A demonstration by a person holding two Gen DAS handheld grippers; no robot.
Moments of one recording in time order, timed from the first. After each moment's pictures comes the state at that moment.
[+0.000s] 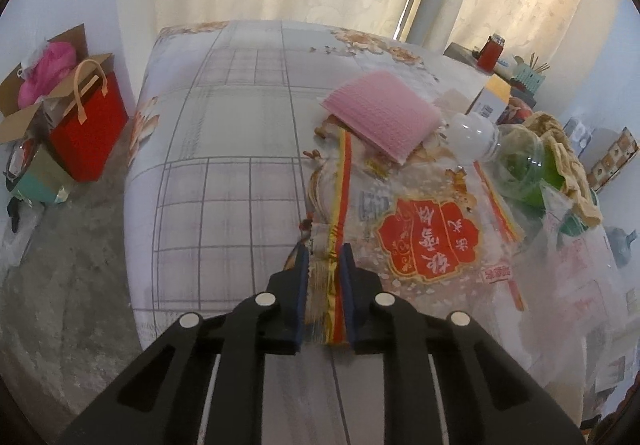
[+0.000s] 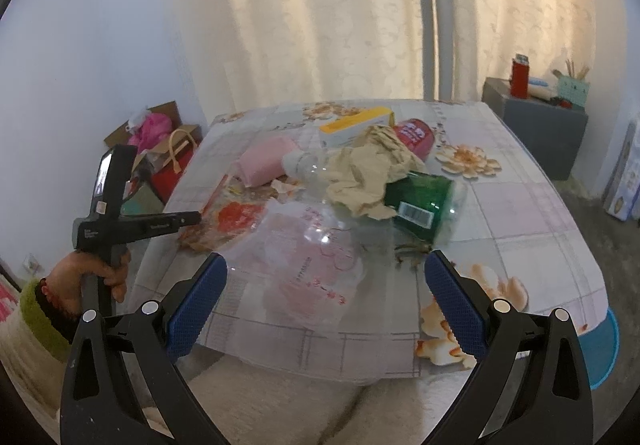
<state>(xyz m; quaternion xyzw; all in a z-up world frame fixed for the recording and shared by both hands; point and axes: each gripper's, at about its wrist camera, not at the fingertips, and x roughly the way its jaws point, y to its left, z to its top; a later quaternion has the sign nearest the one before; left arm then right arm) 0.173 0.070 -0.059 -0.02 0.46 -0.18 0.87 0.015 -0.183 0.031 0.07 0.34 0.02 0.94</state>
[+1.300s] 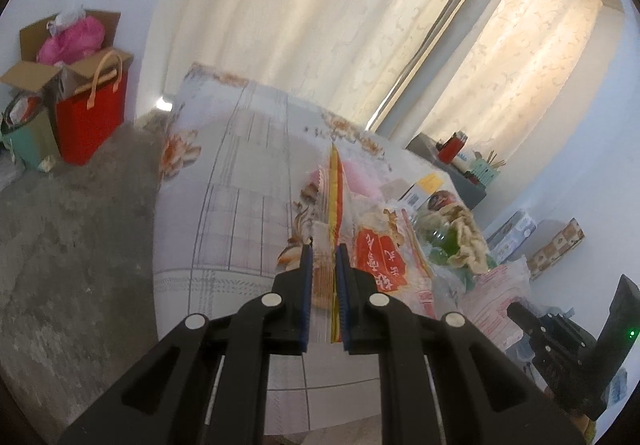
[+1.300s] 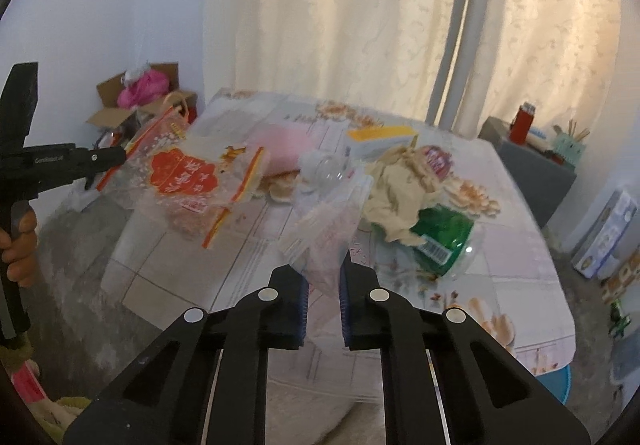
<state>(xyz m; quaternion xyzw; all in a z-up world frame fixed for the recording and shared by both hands) 0.096 0.140 0.015 -0.17 0.36 -0.21 0.89 0.029 -0.134 0.035 -0.05 0.34 -0.01 0.94</state>
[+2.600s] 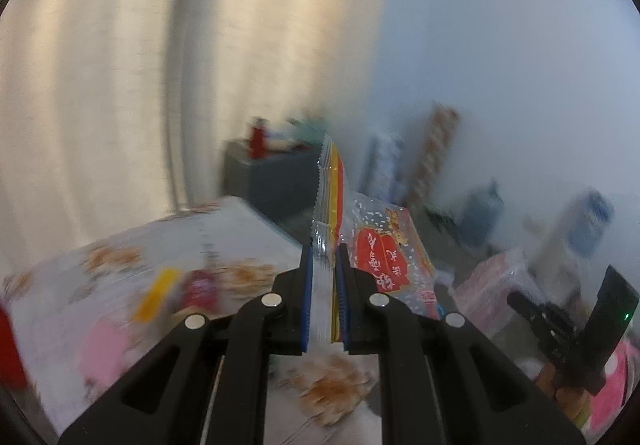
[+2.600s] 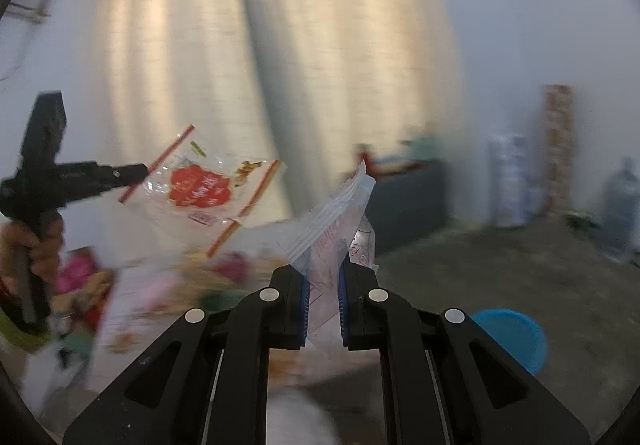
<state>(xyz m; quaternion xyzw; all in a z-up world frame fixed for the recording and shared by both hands) 0.056 -0.199 0.177 0.08 0.26 -0.51 0.82 -0.148 -0.349 0.094 0.14 0.14 -0.24 0.95</state>
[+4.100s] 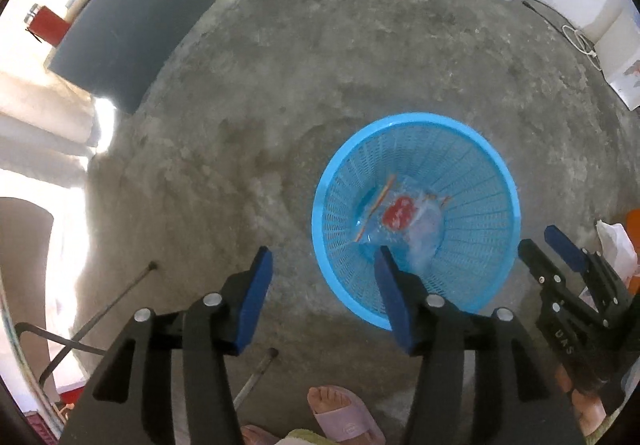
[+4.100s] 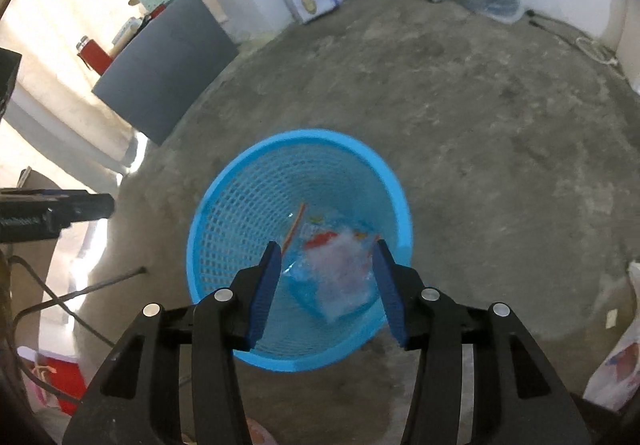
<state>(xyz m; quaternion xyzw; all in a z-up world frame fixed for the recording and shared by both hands) 0.003 -0.708 -0.168 0.44 0.46 -0.43 0.64 -0.165 -0.672 -0.199 0.40 0.35 -0.42 0.74</state>
